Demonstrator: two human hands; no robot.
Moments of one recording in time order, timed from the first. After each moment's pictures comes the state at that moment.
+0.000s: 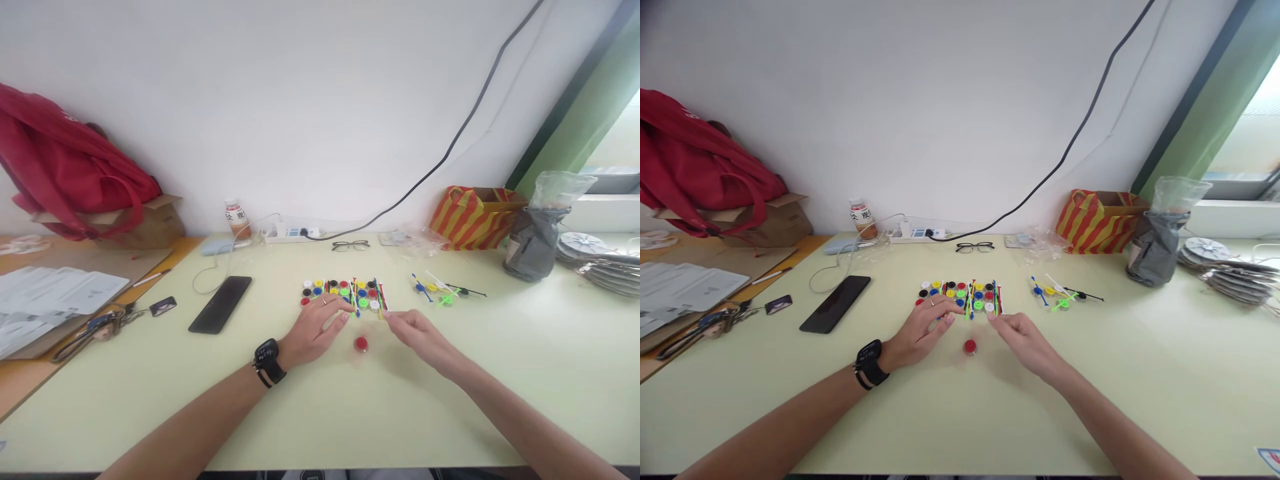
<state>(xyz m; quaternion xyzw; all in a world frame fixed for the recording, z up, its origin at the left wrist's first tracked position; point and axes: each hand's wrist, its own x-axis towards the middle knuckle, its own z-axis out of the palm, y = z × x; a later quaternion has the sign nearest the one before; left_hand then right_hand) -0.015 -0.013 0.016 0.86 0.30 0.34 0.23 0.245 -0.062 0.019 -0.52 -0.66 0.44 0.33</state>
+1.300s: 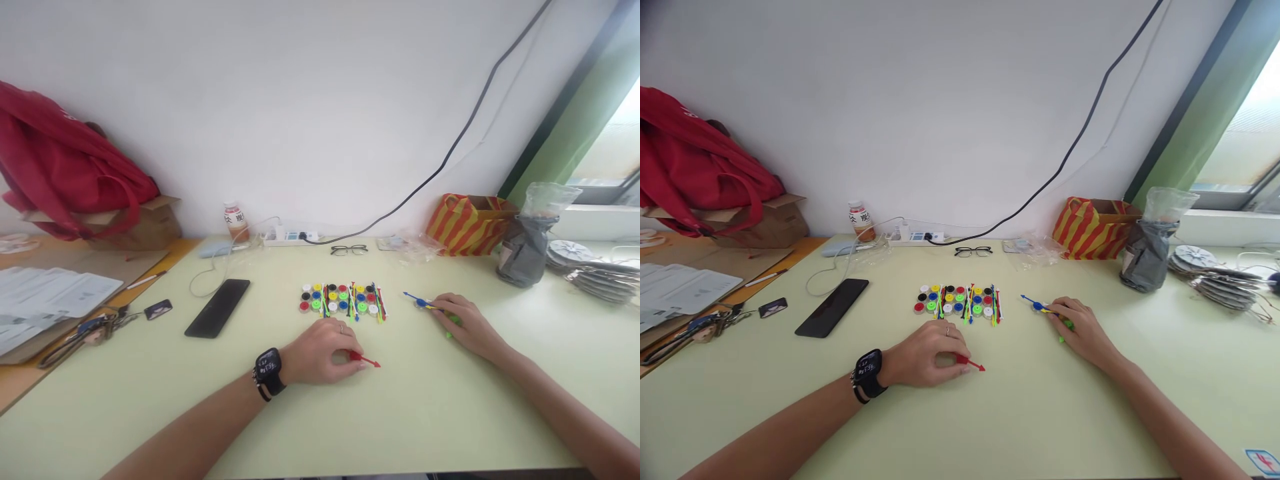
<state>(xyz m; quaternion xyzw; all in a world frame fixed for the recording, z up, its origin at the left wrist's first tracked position) -0.008 -0.022 0.016 0.93 0.17 0.24 0.22 0.406 -0.023 -0.047 -0.58 -0.78 0.04 0.24</state>
